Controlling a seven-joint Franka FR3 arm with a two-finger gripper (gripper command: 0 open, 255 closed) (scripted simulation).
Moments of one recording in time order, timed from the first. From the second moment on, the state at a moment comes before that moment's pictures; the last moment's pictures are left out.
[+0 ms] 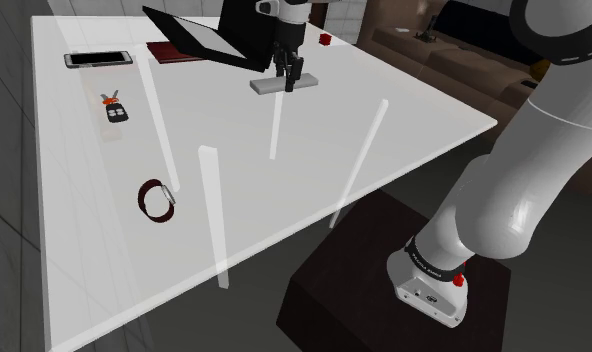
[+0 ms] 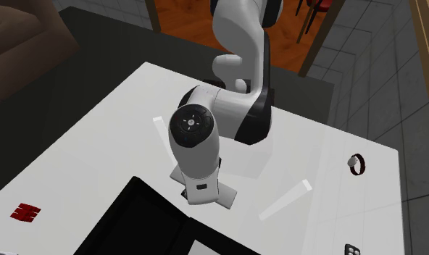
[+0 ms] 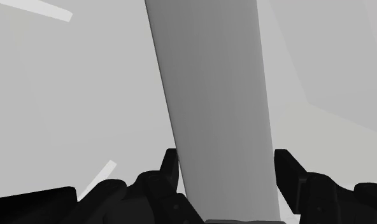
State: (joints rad) arm 0.14 0.08 -0.21 -1.82 0.02 1.88 -1.20
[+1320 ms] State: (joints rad) arm 0.13 0.08 -0.21 -1.57 0.02 1.63 -1.20
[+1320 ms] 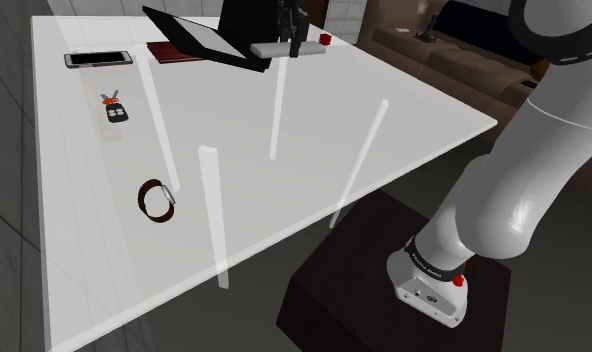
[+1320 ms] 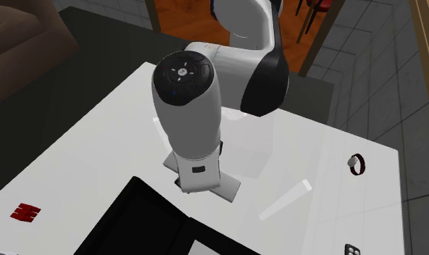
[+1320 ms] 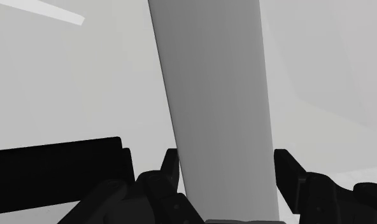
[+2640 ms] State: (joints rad) arm 0.35 -0.03 0.01 -1.69 0.01 1.64 -0.77
